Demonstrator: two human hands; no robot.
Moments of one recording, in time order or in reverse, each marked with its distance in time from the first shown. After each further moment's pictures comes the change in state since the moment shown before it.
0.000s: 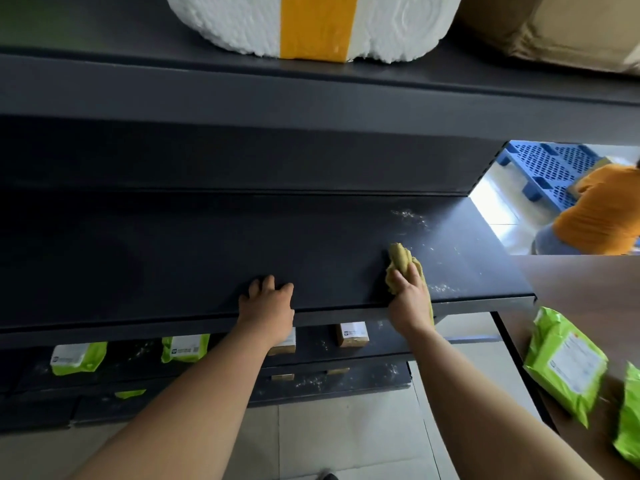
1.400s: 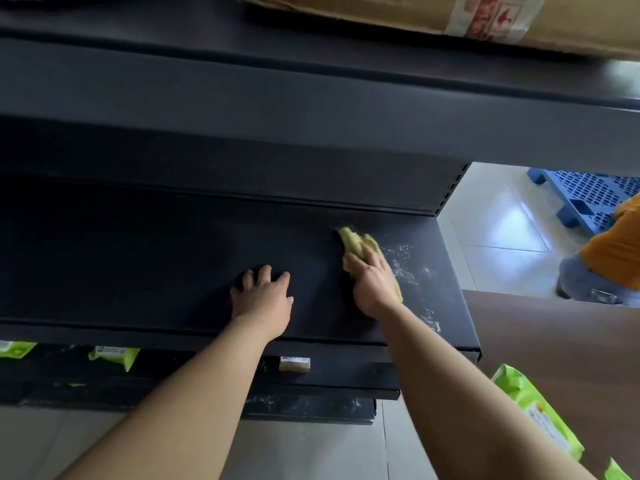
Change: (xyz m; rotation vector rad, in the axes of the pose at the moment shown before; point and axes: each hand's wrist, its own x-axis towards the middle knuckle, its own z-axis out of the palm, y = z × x) left_hand 0.086 0.194 0.025 -0.007 0.060 -0.205; right_hand 0.146 0.115 -0.042 -0.088 -0.208 -0.364
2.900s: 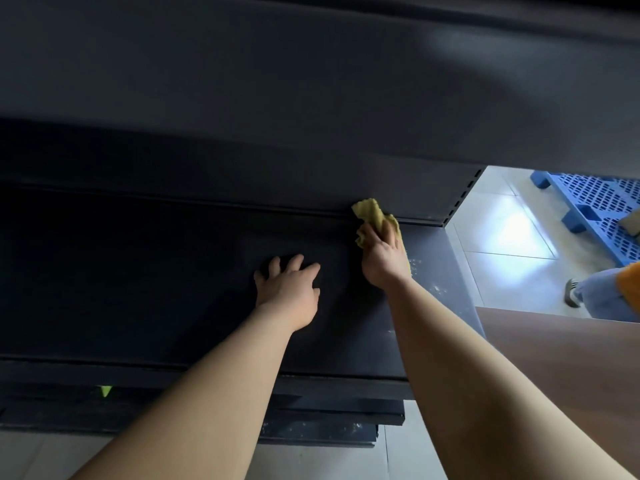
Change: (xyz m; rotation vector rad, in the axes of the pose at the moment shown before) left_hand 0.062 0.040 -0.004 -0.079 0.003 0.122; right_hand 0.084 0.023 -0.006 0.006 0.040 0.165
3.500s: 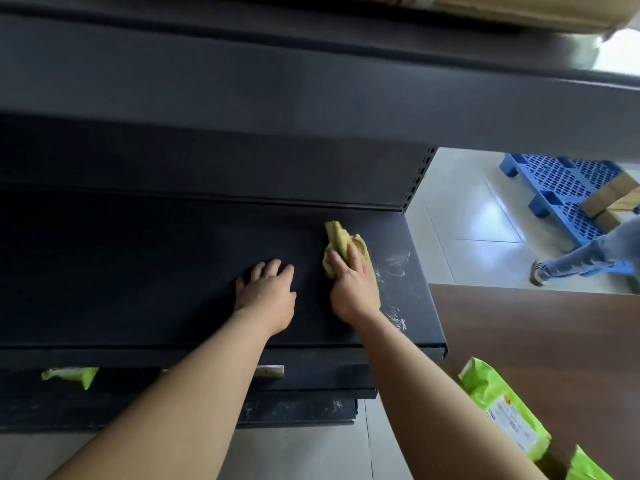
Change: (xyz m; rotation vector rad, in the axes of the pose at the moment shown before) left_hand -0.033 0.023 0.017 0.031 0.012 -0.006; right_hand -0.092 0.014 -0.001 0.013 0.004 -0.029
